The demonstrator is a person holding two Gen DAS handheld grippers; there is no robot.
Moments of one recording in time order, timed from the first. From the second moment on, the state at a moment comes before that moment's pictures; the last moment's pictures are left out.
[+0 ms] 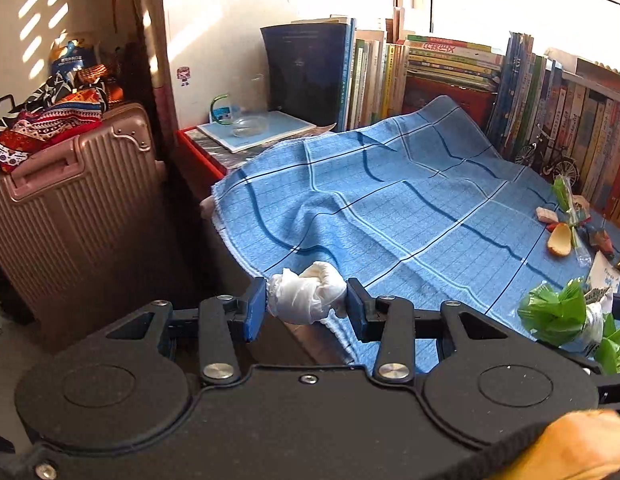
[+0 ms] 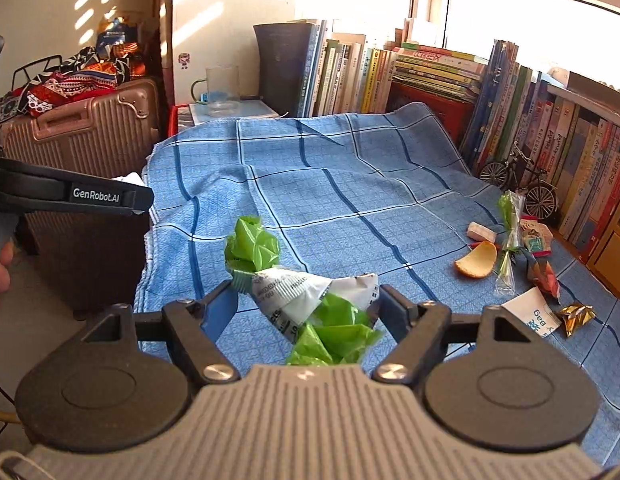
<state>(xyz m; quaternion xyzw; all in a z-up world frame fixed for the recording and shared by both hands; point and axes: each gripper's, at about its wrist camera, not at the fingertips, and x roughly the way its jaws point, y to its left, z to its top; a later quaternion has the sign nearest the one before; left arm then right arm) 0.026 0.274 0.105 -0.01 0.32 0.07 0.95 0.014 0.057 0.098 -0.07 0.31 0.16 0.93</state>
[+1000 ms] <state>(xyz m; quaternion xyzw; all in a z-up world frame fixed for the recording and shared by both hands) -0.059 0.321 0.069 -0.06 0.36 0.18 0.91 -0.037 0.124 0.088 -0.13 0.32 0.27 0.90</state>
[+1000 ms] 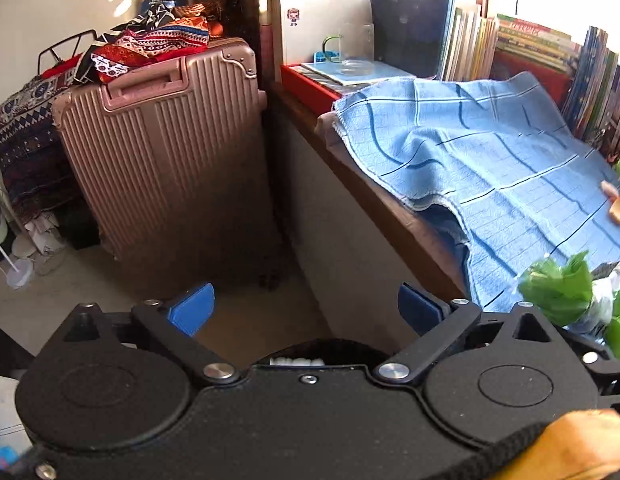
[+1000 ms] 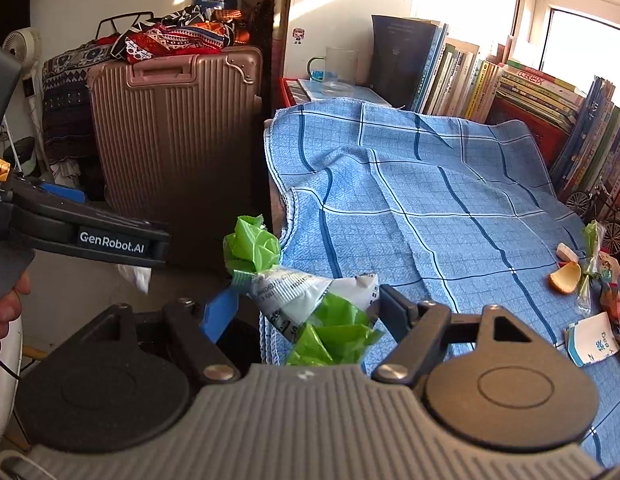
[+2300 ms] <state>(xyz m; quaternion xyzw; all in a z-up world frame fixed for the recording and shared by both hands) -0.081 0.383 0.078 -0.10 0.36 0.28 0.88 -0.025 0.186 0.084 -0.14 0.31 0.36 0.87</state>
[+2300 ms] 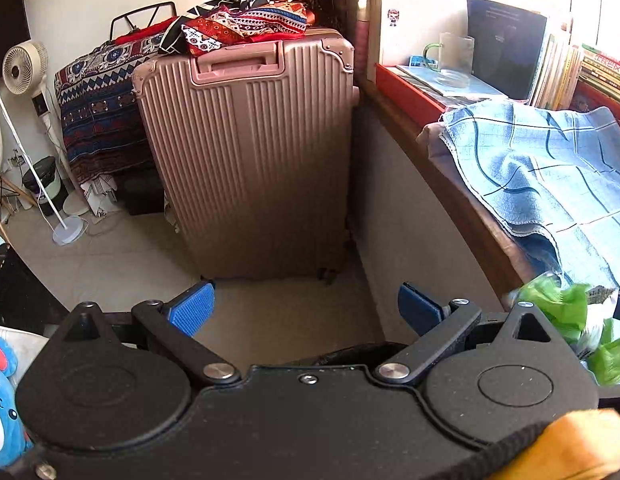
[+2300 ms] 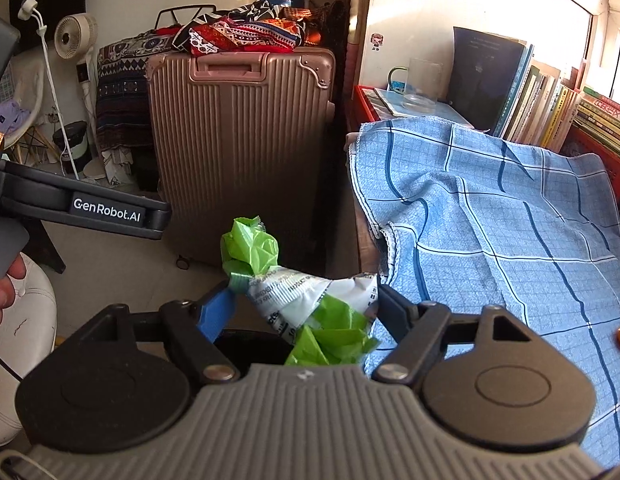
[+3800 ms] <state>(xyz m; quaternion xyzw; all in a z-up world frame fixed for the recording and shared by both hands) 0.014 0.335 0.090 -0.07 0.36 0.15 0.92 0.017 0.132 0.092 -0.11 0.31 0.23 0.92</state>
